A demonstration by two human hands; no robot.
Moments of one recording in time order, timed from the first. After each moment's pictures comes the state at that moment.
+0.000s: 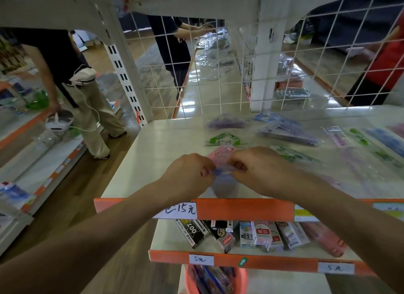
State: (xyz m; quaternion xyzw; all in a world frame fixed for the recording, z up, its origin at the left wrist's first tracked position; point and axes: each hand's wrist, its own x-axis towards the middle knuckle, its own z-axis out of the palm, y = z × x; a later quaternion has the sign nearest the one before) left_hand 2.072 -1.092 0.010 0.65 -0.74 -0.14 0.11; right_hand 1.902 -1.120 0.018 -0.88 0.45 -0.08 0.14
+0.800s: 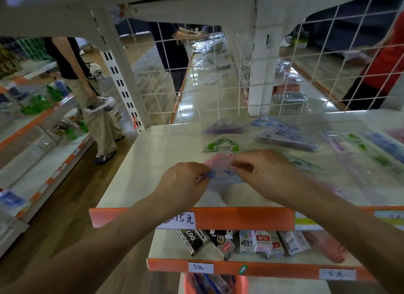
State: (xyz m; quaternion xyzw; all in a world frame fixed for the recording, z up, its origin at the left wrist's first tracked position) left_hand 2.079 -1.093 -0.002 0.64 -0.75 -0.10 0.16; right_hand 1.891 -1.125 0.014 -0.86 0.47 -0.16 0.16
